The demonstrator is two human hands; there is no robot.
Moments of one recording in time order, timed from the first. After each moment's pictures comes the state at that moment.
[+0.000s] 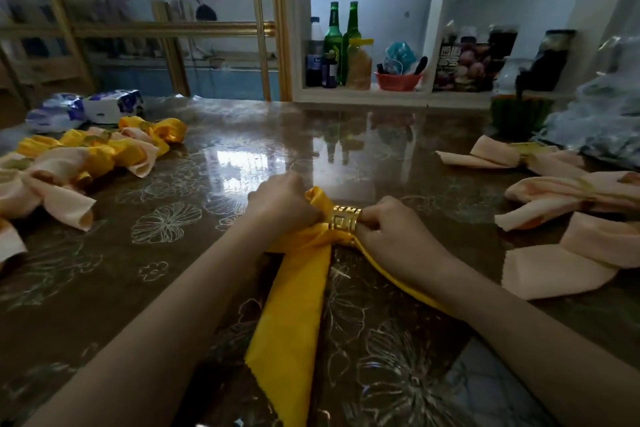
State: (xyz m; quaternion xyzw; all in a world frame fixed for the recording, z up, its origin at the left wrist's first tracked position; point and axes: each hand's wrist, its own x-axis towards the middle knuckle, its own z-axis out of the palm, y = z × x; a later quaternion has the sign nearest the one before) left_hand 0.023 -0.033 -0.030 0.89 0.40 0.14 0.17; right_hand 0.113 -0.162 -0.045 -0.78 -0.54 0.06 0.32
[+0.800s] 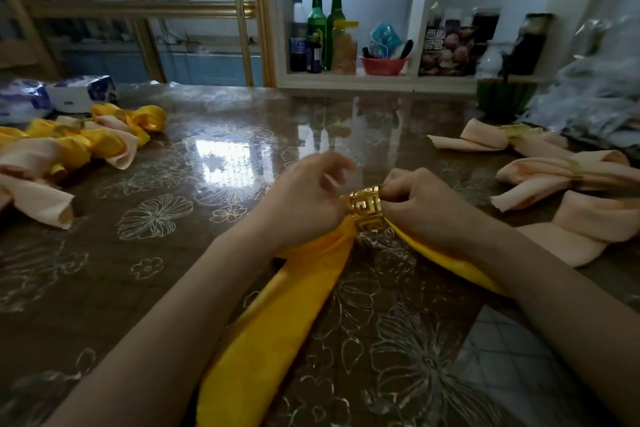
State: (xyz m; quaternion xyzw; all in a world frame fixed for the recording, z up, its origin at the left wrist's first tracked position) left_hand 0.004 -0.057 -0.026 0.92 0.15 0.24 0.28; right_hand 0.133 -0.173 -0.030 -0.75 -0.53 0.15 0.37
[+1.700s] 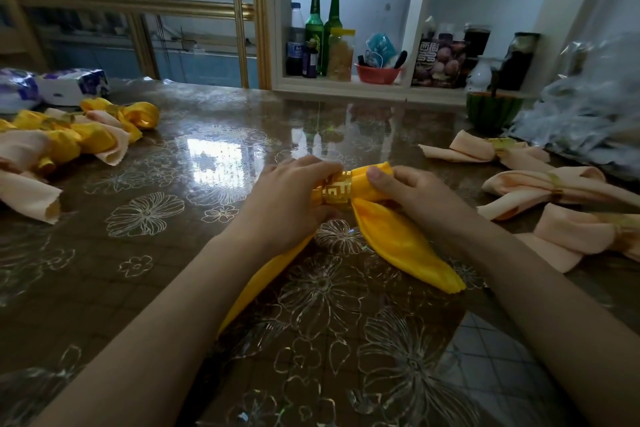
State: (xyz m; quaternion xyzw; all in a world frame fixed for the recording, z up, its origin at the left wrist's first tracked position) left_hand 0.005 -0.051 -0.035 0.93 0.15 0.29 0.13; right_hand 0.139 -0.175 -0.026 -0.73 -0.42 0.23 0.49
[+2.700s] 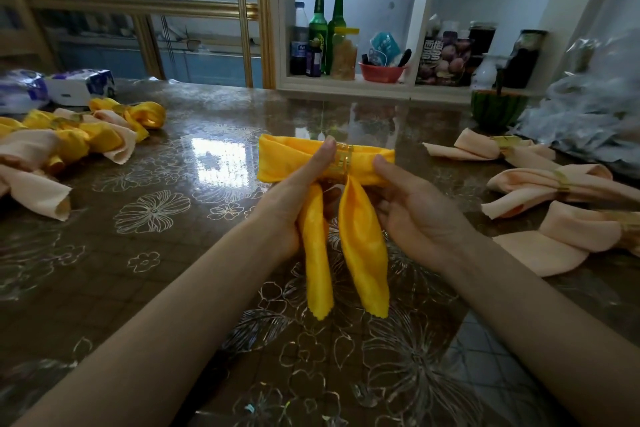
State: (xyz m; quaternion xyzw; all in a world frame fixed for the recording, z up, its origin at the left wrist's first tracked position) left_hand 0.011 -0.067 -0.030 0.48 0.25 0.24 0.81; right_hand 0.118 -0.162 -0.035 -0.49 -0.26 0.40 0.73
